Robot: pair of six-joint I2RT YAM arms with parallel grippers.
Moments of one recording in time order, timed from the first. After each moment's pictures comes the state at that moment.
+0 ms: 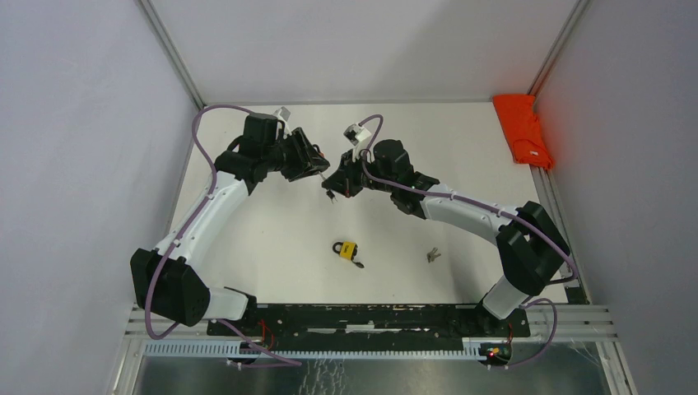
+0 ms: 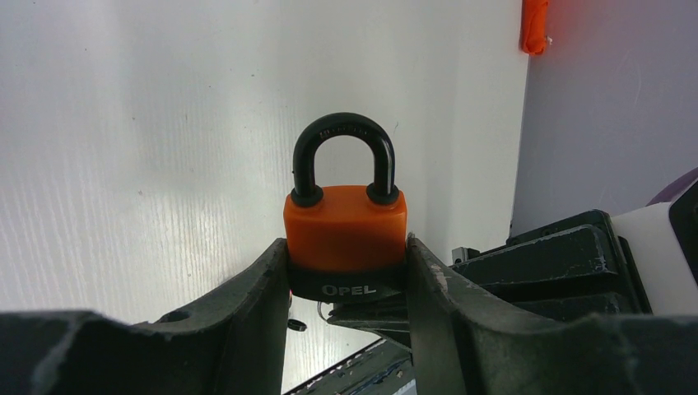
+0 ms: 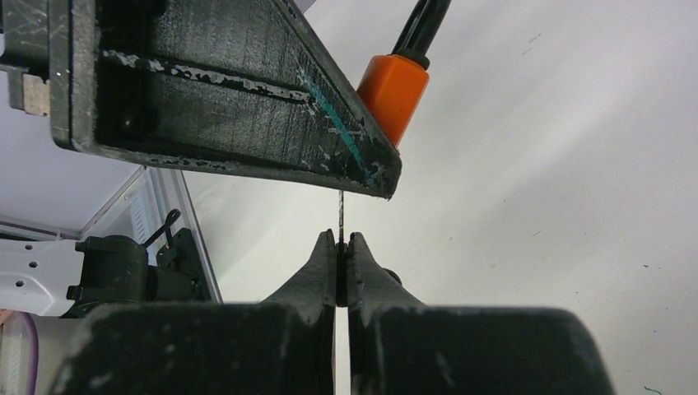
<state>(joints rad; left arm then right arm) -0.32 1.36 1.24 -0.56 0.34 -0.70 0.77 1.64 1.12 0.26 -0.37 0.42</state>
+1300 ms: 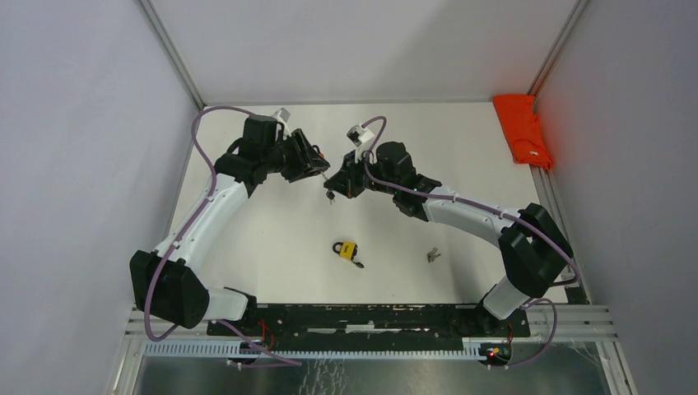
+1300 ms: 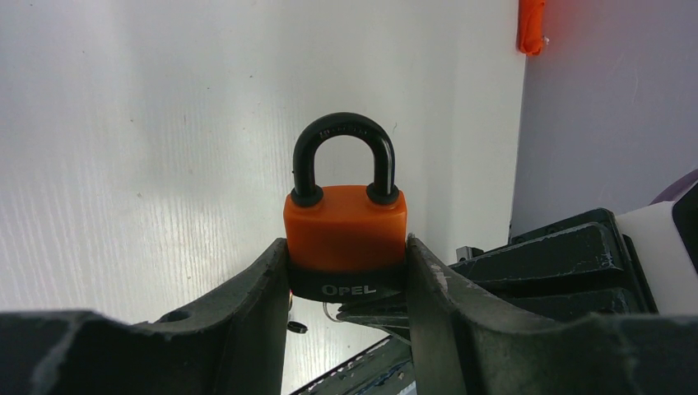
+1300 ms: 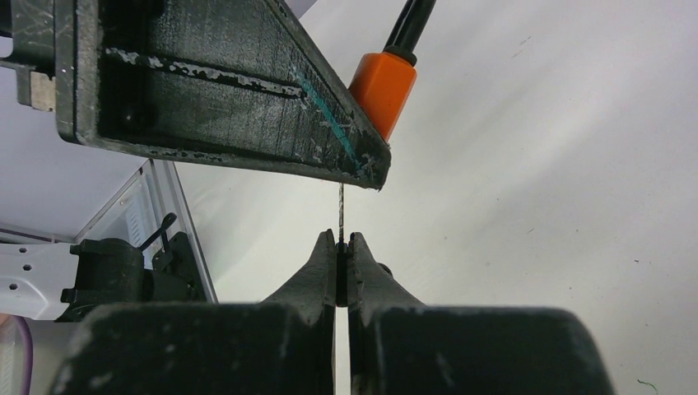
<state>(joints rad) -0.32 1.35 1.21 -0.53 0.34 -0.70 0.77 1.62 1.09 0.28 -0.36 0.42</state>
